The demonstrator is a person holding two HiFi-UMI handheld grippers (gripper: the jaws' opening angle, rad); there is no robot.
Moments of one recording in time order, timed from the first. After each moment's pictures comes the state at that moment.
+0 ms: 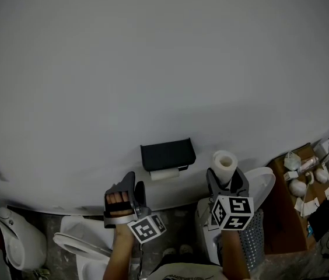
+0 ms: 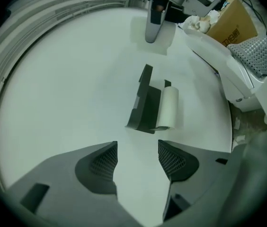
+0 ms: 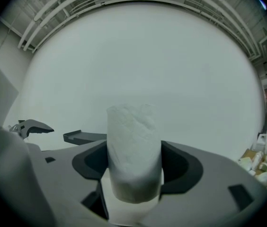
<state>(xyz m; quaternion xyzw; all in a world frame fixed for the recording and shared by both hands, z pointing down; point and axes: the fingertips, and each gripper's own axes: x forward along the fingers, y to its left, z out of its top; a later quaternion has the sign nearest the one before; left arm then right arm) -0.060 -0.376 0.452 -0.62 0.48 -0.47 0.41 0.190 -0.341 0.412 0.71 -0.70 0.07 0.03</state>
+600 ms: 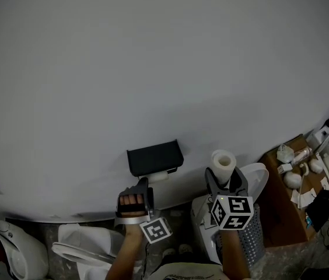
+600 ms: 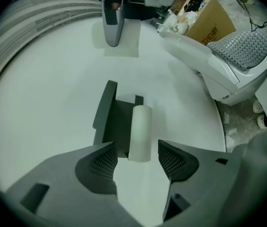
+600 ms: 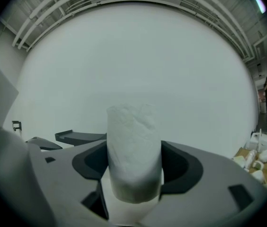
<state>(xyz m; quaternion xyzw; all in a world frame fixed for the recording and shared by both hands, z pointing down) 0.006 -0.378 0.501 -0.62 0.39 -0.50 0.46 0.221 -0.333 0.413 0.73 -0.68 0.07 0.02</state>
